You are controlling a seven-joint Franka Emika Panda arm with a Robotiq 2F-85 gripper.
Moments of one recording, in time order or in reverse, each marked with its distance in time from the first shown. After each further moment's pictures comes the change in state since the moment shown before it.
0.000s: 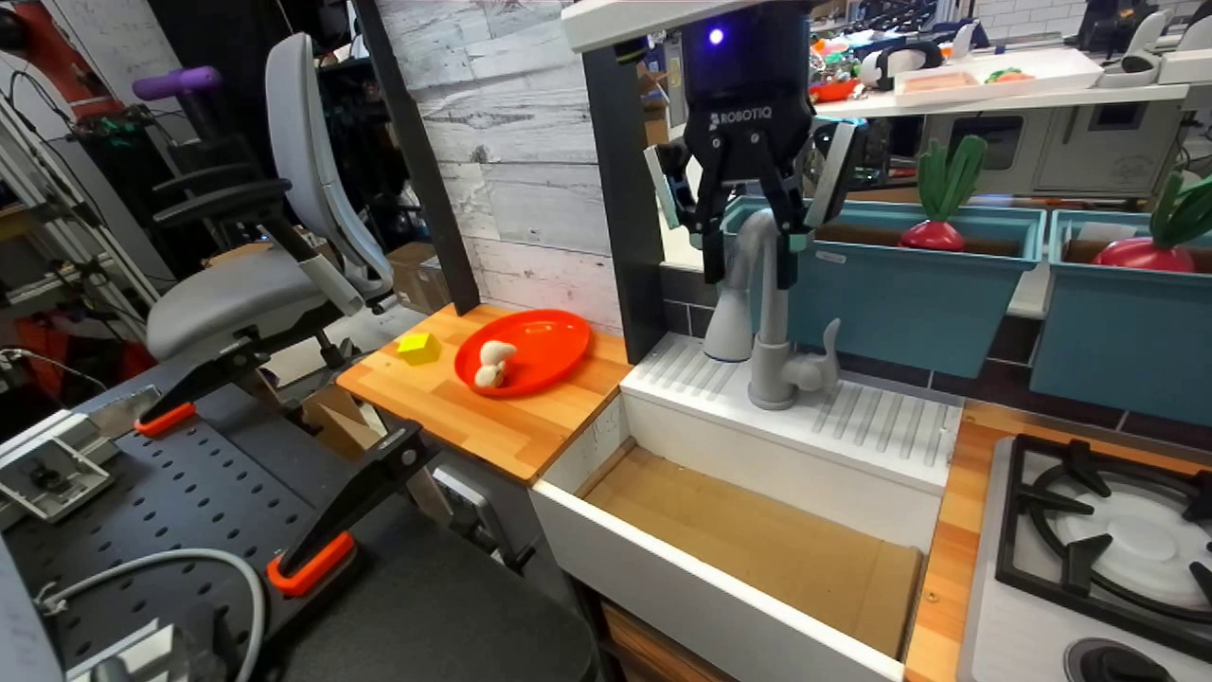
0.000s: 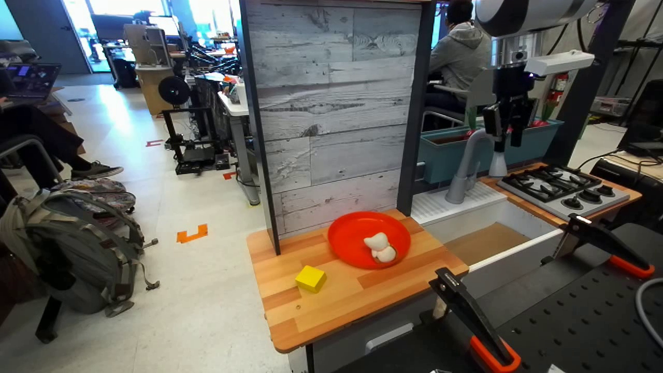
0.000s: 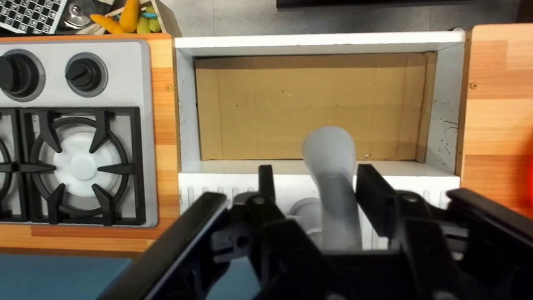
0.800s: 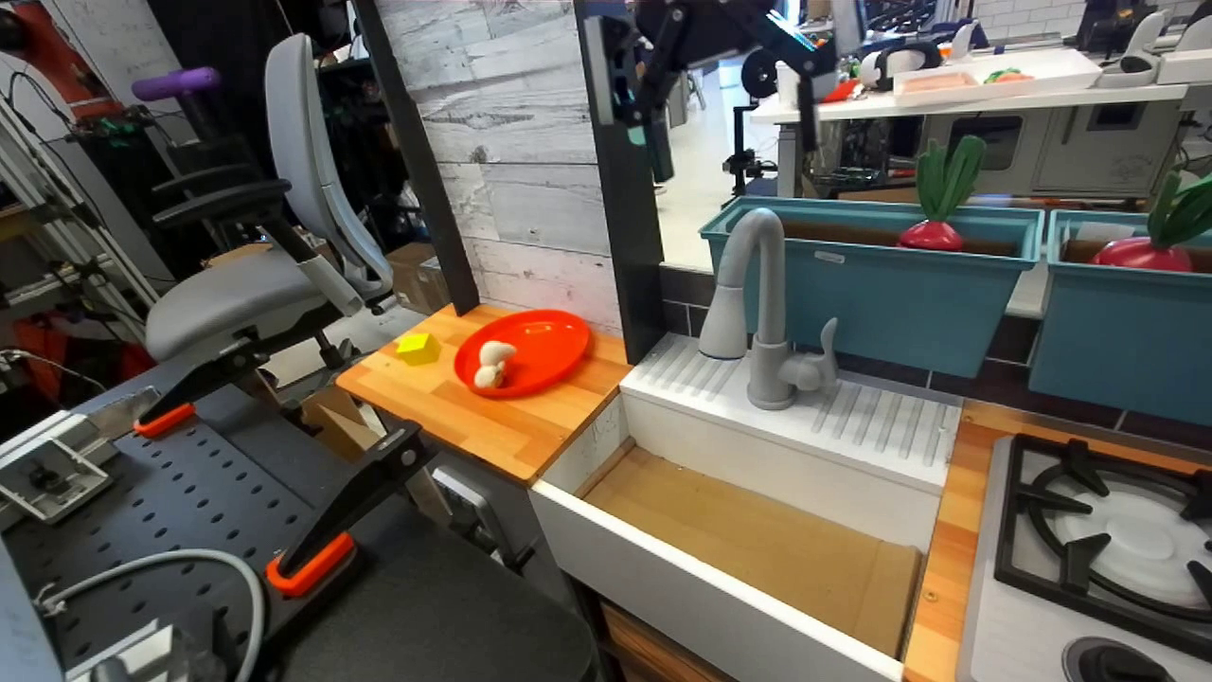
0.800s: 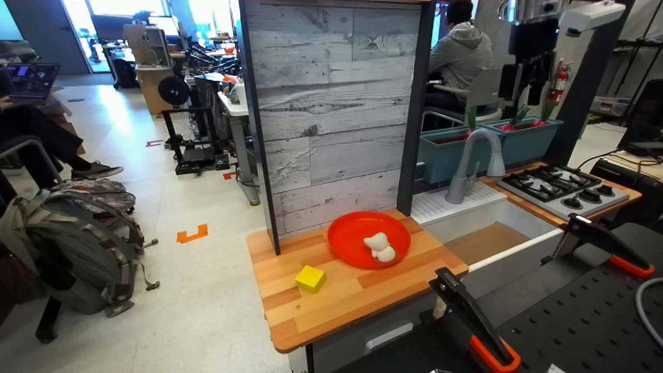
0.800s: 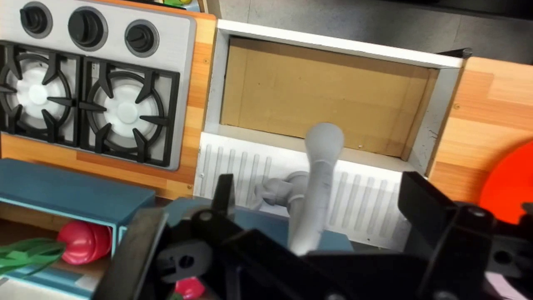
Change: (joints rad) arm 0.022 -0.258 -0.003 -0.231 -0.089 0.106 -0.101
